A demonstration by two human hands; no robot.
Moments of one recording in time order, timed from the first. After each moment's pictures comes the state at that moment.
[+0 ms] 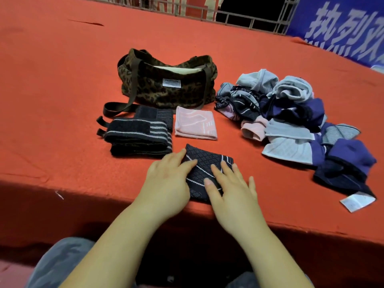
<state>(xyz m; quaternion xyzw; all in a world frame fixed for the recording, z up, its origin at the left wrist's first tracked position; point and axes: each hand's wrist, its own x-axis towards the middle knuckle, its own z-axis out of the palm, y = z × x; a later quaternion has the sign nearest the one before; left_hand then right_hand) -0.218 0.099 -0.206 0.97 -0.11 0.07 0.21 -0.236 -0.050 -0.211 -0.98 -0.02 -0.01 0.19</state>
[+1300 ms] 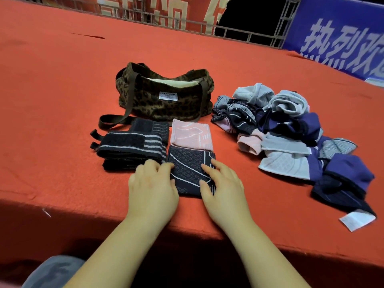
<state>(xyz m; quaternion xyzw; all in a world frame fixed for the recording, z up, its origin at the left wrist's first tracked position) -0.200 0.099 -0.218 0.97 0.01 0.19 0.17 -0.194 -0.051 -0.219 -0.95 -0.07 -0.12 0.27</state>
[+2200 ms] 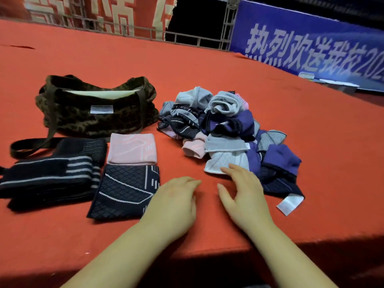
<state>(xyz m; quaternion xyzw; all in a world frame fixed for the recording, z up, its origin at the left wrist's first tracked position) -0.184 -0.019 -0.196 0.93 -0.30 0.06 0.22 -0.199 -0.196 -0.220 -0.94 0.02 -0.26 0.21</state>
